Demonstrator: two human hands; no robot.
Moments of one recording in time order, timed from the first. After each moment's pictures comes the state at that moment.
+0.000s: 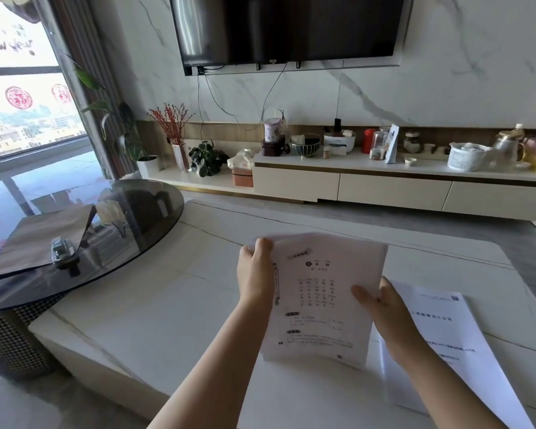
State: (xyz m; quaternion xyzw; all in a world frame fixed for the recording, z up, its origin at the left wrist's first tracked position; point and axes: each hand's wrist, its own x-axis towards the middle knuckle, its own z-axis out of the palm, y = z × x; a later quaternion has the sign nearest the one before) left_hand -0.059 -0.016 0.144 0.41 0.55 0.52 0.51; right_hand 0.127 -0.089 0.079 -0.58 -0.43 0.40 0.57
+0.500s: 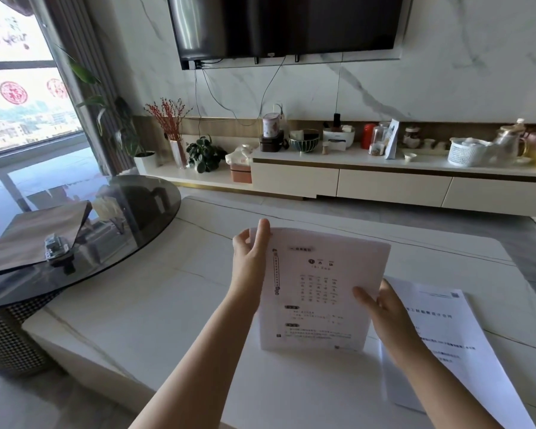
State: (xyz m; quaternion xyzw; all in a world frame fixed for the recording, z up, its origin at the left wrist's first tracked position) left_hand -0.066 -0.008 0.144 0.47 0.50 0.51 0.52; right_hand 0.133 -0.087 0.060 -0.58 -0.45 0.38 0.56
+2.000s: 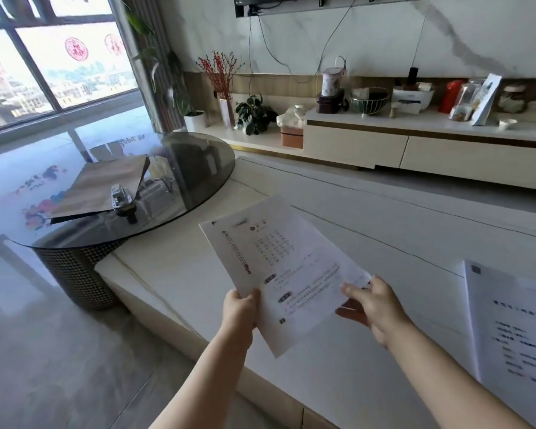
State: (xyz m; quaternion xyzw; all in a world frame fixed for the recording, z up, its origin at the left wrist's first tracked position) left_hand -0.203 -0.001 0.005 0.28 0.65 0.44 0.55; right_hand 0.013 -0.008 0.000 -0.59 -0.29 0.57 0.50
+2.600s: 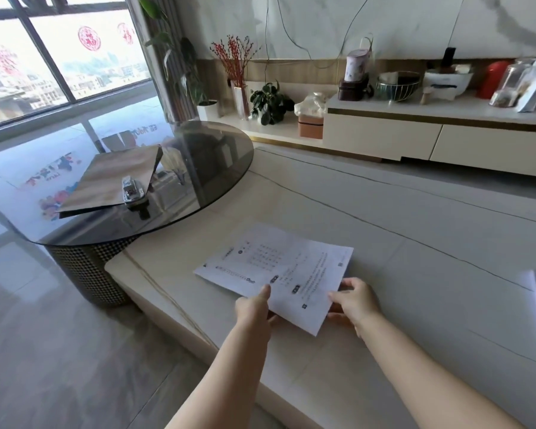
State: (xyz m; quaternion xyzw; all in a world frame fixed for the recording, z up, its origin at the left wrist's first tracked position) left_hand -0.231 0.055 -0.033 0.10 0.67 0.45 0.59; right_hand -0.065 0.061 -0.052 -0.69 -0.33 0.50 0.41
